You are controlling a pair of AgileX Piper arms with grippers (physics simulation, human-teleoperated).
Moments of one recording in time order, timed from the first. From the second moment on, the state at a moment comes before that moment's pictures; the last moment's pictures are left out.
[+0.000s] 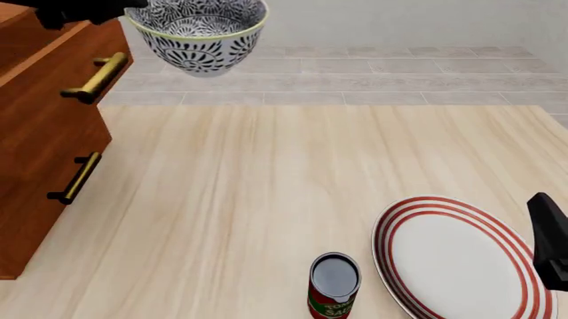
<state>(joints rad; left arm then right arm) -0.25 1.36 -1.36 0.50 -0.57 -0.01 0.00 -0.01 0.00 0.03</state>
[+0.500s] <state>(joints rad) -0.17 1.30 -1.42 0.58 -0.60 -0.01 0.00 -0.01 0.00 0.03</state>
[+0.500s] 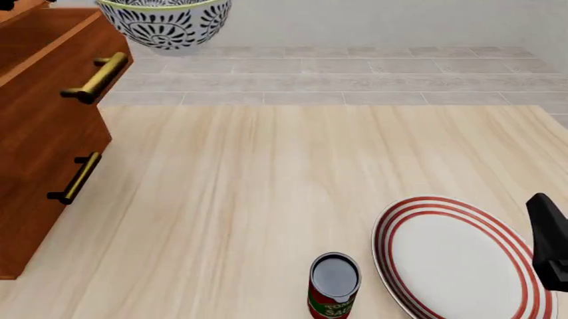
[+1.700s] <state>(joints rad) 0.14 1.16 -1.51 0.78 -0.62 0.00 0.00 -0.01 0.00 0.02</state>
